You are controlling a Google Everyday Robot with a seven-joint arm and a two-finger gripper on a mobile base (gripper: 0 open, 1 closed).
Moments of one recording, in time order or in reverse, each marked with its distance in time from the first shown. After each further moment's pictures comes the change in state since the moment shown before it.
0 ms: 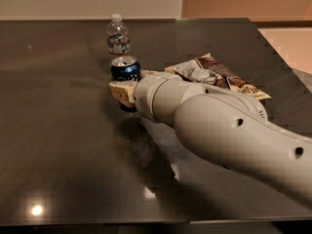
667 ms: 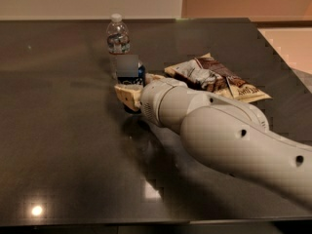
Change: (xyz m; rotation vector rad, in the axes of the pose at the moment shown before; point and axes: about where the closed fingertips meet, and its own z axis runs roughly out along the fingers) arm -0.012 0.007 0.003 0.001 0.033 0.012
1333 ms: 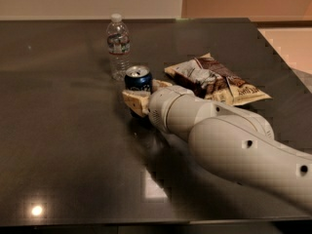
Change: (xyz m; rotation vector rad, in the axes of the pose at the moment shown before) arm -0.018 0.013 -0.005 -0.012 0.006 0.008
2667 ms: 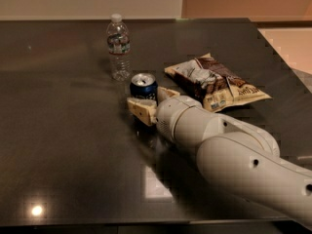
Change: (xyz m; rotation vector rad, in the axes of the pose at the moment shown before) arm -0.018 0.011 -0.010 -0.018 0.043 0.020
